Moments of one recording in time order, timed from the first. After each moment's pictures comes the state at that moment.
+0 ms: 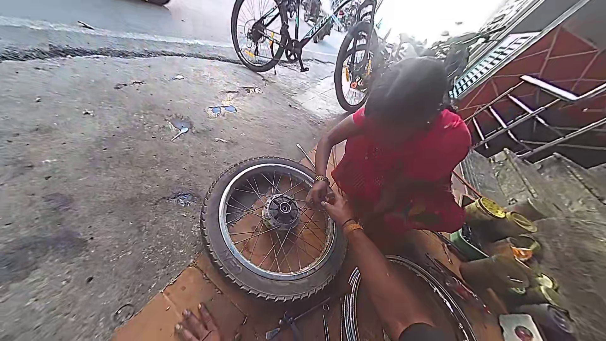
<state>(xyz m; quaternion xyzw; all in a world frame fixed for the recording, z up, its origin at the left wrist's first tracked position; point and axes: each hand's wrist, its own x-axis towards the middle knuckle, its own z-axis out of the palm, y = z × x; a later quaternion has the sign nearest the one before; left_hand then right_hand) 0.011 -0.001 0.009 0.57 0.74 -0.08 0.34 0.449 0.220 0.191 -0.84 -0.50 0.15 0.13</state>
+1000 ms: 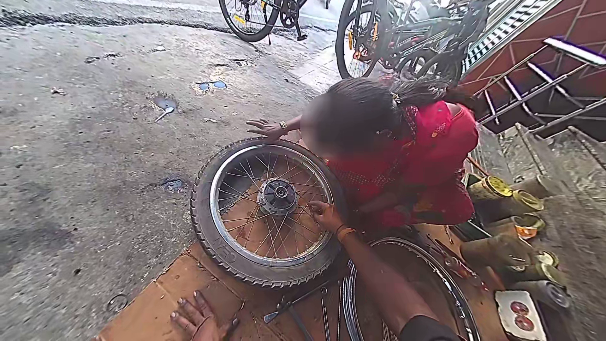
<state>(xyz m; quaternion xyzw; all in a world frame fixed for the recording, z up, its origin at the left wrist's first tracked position) 0.009 0.002 0.007 0.57 0.74 -0.09 0.34 0.459 0.173 0.100 -0.76 -0.60 0.23 0.10</state>
